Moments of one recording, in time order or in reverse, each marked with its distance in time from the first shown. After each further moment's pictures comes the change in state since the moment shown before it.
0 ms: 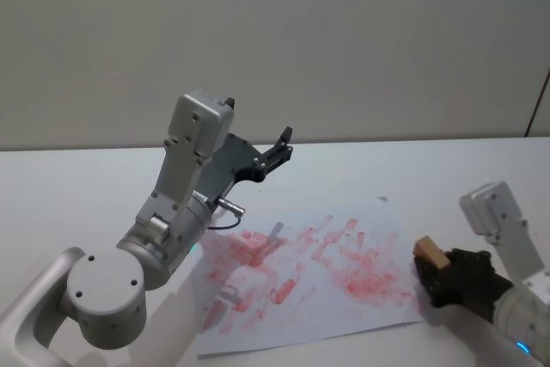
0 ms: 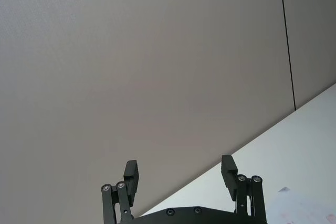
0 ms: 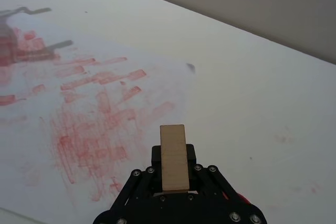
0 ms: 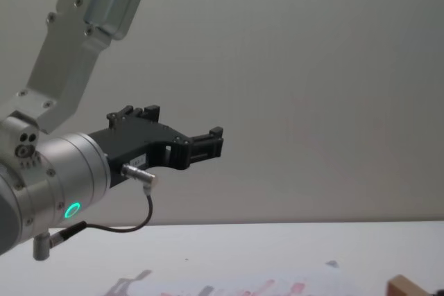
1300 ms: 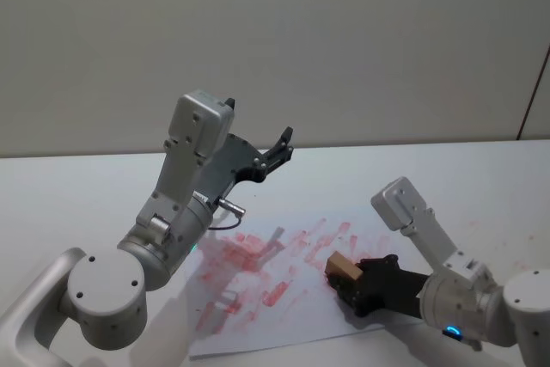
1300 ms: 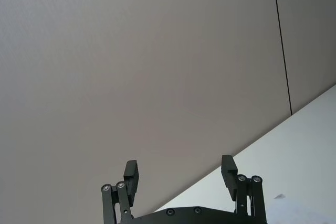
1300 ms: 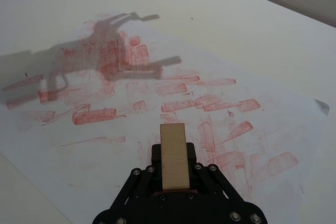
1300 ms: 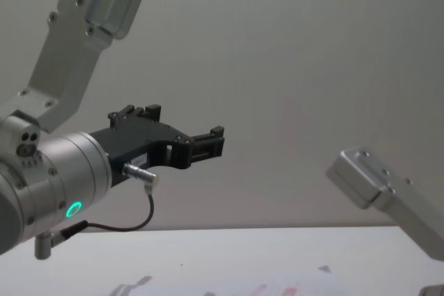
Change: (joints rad) left arm 0.000 0.000 0.000 0.000 0.000 0.000 0.000; right arm 0.199 -0.123 -0.095 0.232 -0.090 0.018 0.348
